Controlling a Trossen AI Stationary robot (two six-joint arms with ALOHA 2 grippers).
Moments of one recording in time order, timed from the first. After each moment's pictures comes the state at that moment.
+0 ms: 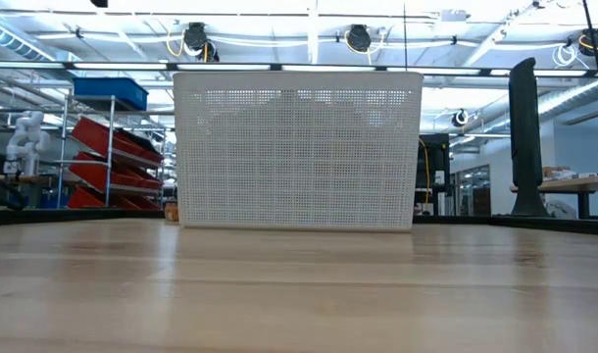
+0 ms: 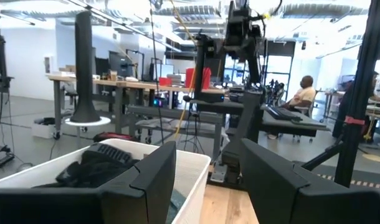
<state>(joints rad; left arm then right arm) -0.44 0.43 0.53 0.17 -0.66 0.09 -0.35 0.94 1.79 -1.19 -0.16 0.00</state>
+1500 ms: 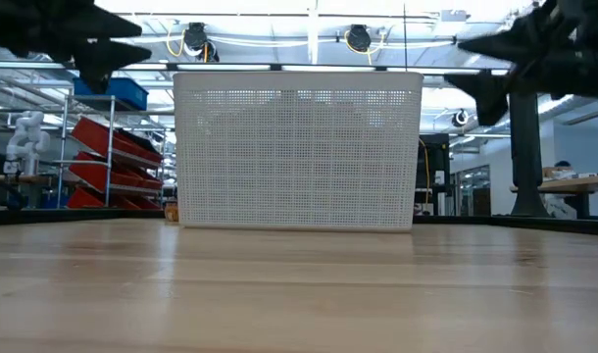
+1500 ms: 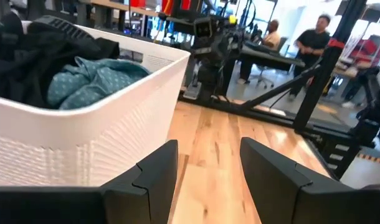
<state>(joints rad) -0.34 0.31 0.23 0.03 -0.43 -0.23 -0.27 0.39 0.06 0.48 -0.20 0.41</state>
